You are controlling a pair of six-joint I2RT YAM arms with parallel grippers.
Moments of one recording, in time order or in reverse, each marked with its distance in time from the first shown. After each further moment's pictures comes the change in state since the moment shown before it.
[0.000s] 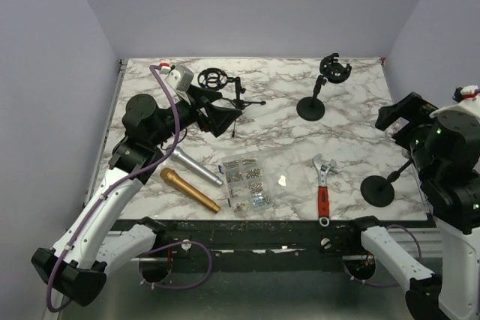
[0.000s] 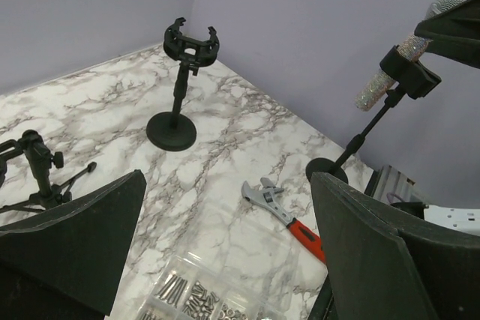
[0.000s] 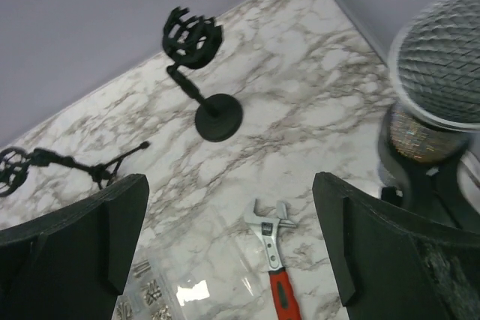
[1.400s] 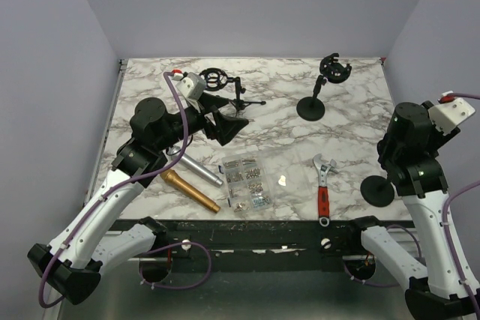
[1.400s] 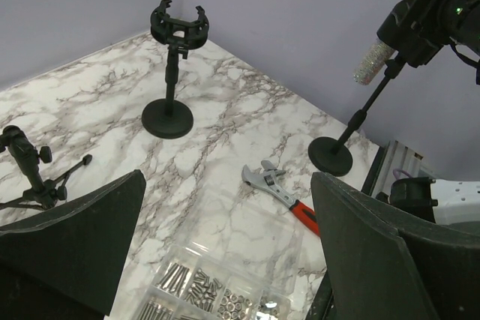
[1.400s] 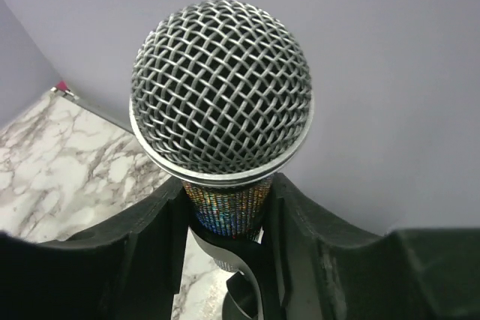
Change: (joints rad) left arm -0.108 -0.007 0.000 -0.060 -0.060 0.090; right arm 0.000 0.006 -0.394 0.408 0.875 -0.175
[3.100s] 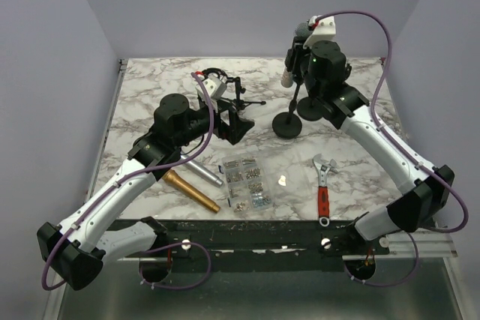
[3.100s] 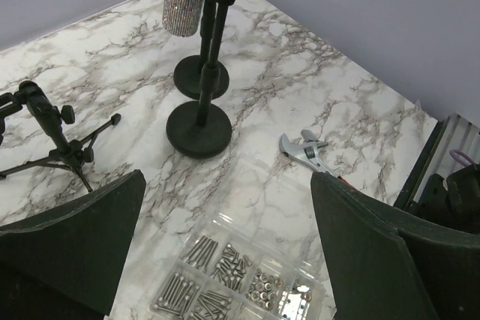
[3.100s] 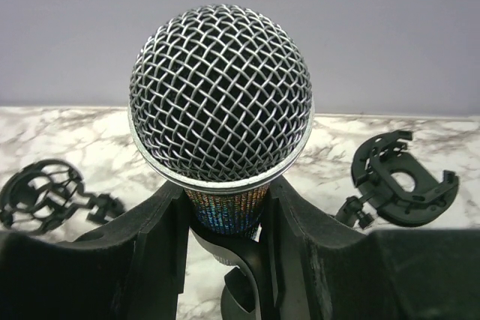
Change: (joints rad) left arm -0.068 0.106 0.000 -0.060 -0.138 0.098; right arm 0.380 0.671 0.423 0.460 -0.782 -0.187
